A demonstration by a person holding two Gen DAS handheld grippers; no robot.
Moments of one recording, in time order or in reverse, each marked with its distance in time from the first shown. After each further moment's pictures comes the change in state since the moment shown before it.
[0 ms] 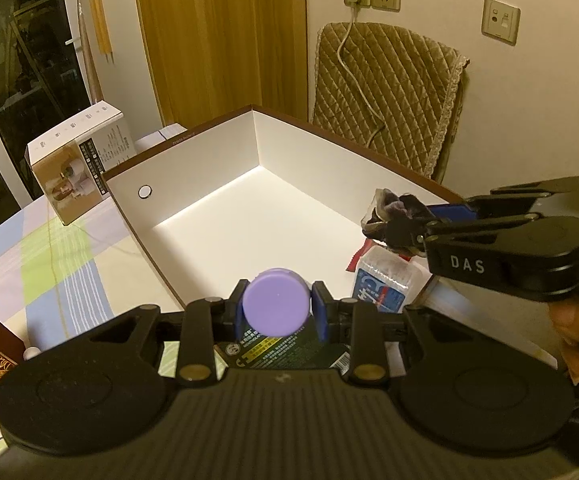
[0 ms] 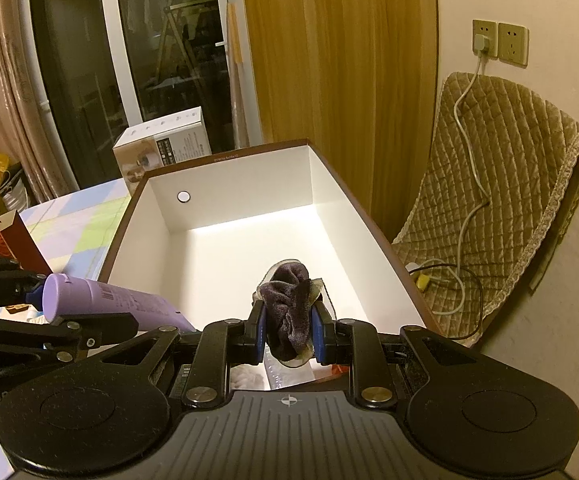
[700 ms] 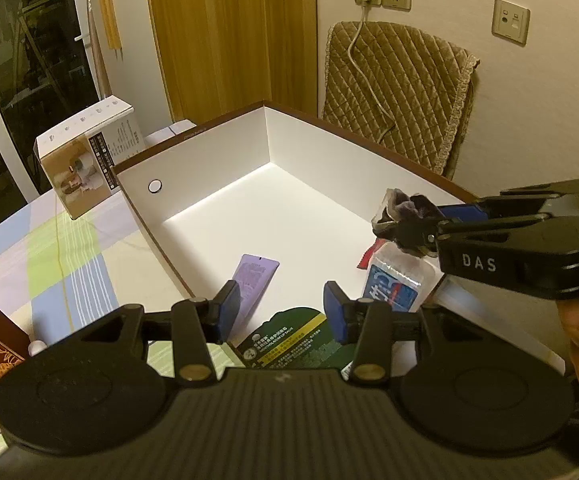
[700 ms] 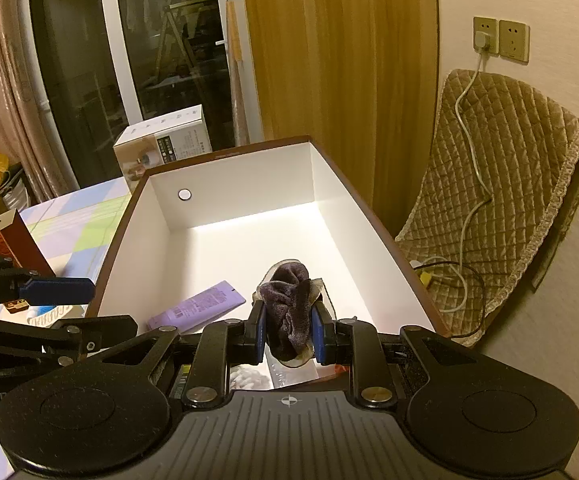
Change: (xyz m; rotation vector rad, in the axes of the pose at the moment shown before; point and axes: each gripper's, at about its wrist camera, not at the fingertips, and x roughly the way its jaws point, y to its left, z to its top) left arm 0.000 0.006 -0.004 -0.018 0.001 0.020; right arm 0.004 -0.001 -0.002 0.004 0.004 0.004
